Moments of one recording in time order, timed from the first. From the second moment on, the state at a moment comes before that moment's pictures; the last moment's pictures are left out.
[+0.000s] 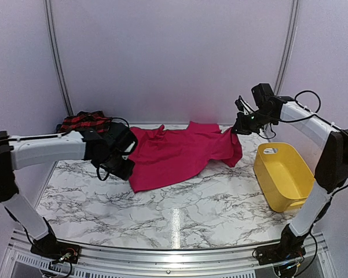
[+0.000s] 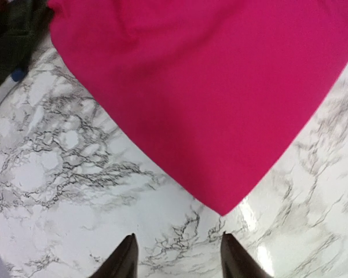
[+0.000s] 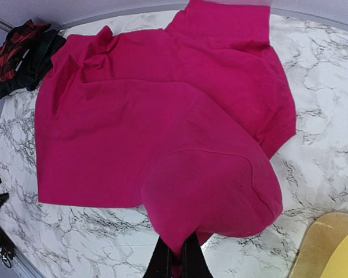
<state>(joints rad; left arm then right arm) -0.82 1.68 1.24 -0.77 -0.27 -0.25 0.23 1.69 1.57 -0.78 -0.33 0.18</state>
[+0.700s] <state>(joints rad) -0.67 1.74 0.92 -0.18 0.03 -0.95 0.21 1.65 1.51 -0.77 -0.43 0.18</state>
